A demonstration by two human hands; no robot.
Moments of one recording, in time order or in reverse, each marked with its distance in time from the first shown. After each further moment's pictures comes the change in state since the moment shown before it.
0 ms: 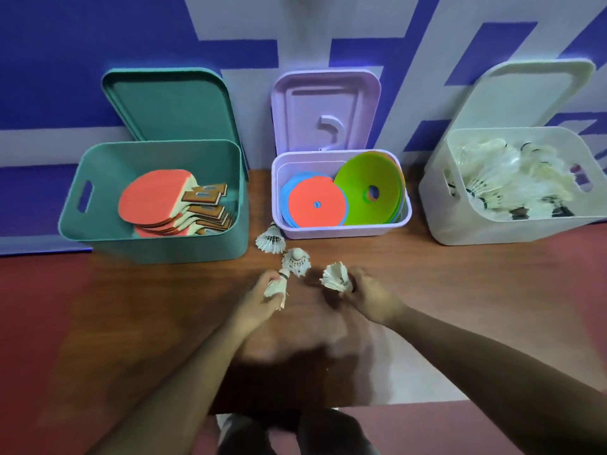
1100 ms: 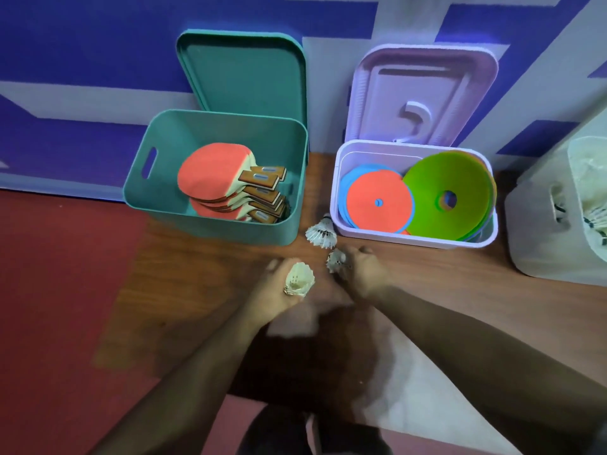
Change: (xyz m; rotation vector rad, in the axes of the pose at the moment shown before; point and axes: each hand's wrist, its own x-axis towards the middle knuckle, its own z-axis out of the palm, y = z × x) left_hand 0.014 -0.041 -0.031 0.036 0.132 0.090; right_hand 0.108 -0.058 0.058 -0.136 -0.120 -0.048
